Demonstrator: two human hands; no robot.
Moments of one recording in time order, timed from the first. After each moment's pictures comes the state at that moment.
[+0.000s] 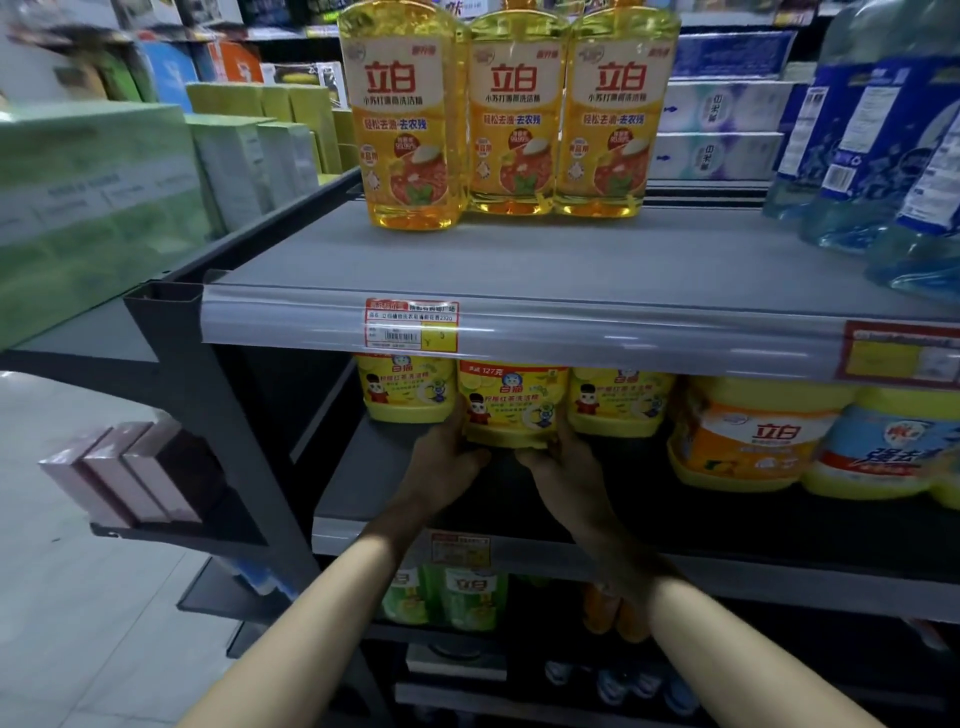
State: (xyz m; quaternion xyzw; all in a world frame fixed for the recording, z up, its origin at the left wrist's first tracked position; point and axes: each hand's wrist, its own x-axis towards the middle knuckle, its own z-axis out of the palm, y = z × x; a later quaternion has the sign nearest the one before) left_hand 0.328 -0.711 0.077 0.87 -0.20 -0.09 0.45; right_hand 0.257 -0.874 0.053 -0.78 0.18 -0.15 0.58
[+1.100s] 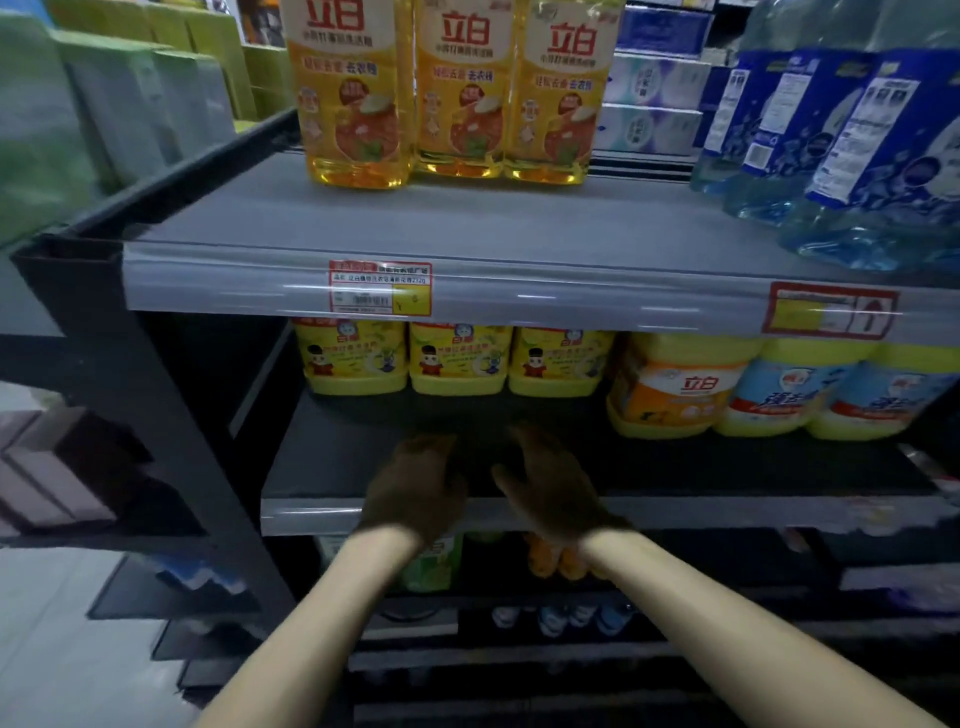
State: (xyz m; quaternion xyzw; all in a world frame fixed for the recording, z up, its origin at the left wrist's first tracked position) left_hand 0.262 -0.702 0.088 0.93 -0.28 -0.10 0.22; right_hand 0.190 -0.874 0.066 -0.95 0.16 -0.03 0.26
